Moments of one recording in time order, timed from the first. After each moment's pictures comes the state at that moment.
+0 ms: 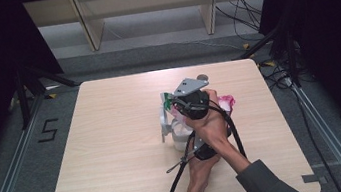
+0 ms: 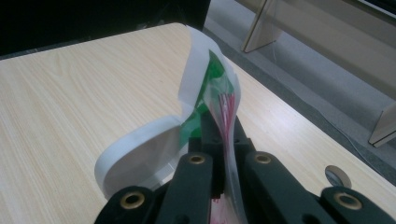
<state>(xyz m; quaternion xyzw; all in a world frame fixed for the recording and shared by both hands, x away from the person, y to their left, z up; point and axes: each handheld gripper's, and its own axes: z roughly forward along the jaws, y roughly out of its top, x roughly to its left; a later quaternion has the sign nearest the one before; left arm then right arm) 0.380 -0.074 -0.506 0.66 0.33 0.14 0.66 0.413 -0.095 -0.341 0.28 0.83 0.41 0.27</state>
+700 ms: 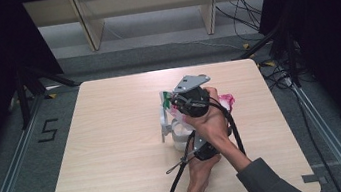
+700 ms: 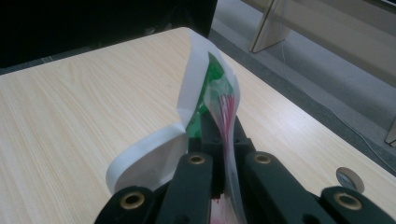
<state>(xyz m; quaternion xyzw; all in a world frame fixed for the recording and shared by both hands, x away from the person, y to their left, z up) 0.379 -0.071 -0.501 0.67 0.31 0.14 0.66 0.415 -0.097 -0.334 0.28 0.83 0.42 0.25</state>
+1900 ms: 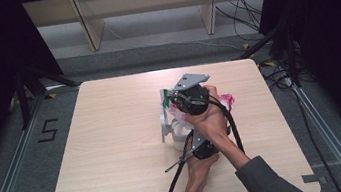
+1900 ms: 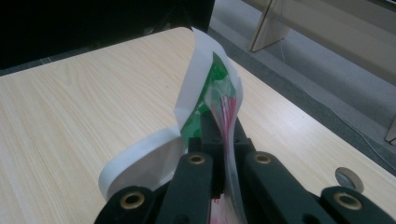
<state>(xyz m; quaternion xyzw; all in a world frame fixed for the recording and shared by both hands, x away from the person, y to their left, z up) 0.382 -0.069 -0.504 0.66 0.32 0.13 0.67 0.420 -0.096 -0.333 0.28 0.83 0.42 0.24</state>
